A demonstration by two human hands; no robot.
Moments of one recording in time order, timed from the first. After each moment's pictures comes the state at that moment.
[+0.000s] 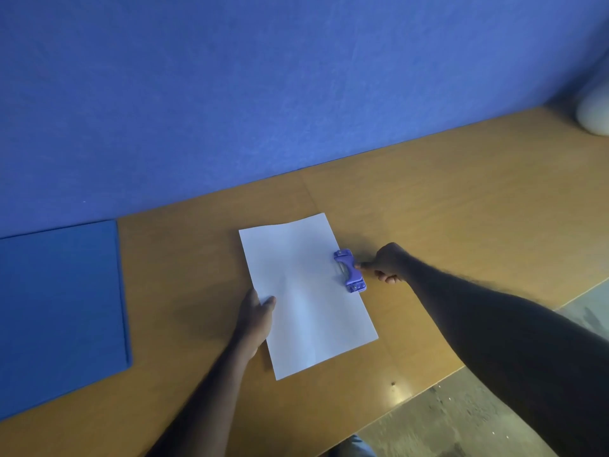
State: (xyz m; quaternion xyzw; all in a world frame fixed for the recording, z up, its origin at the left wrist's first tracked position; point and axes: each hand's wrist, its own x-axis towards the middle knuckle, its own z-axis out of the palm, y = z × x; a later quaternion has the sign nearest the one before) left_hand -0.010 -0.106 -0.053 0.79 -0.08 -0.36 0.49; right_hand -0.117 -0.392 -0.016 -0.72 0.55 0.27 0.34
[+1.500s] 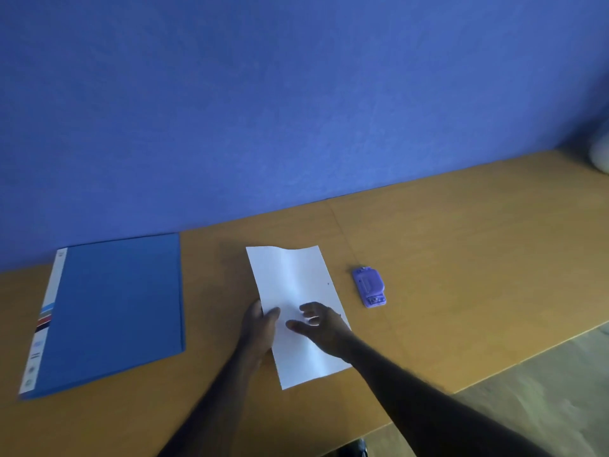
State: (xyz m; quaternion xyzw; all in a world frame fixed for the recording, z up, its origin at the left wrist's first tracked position) left_hand -0.015 -0.048 0.009 0.80 -0.01 -0.31 0.52; right_hand -0.108 -0.171 0.012 -0.76 0.34 0.11 0.54
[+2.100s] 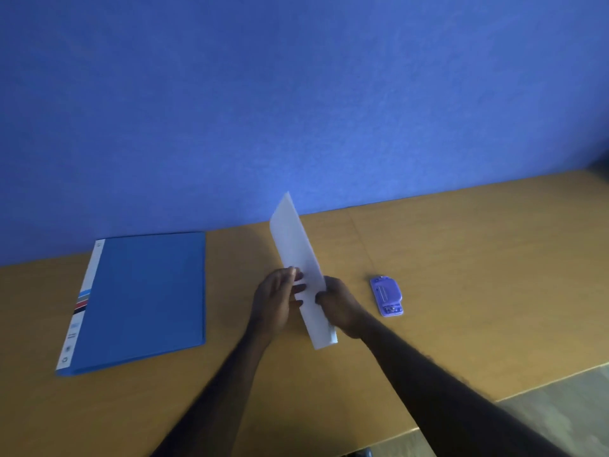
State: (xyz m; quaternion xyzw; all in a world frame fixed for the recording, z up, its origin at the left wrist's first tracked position) left_hand -0.001 -0.047 0.070 0.68 -0.07 -0.27 0.68; right_hand -0.076 -0.170 0.080 -0.71 0.23 0.02 0.67
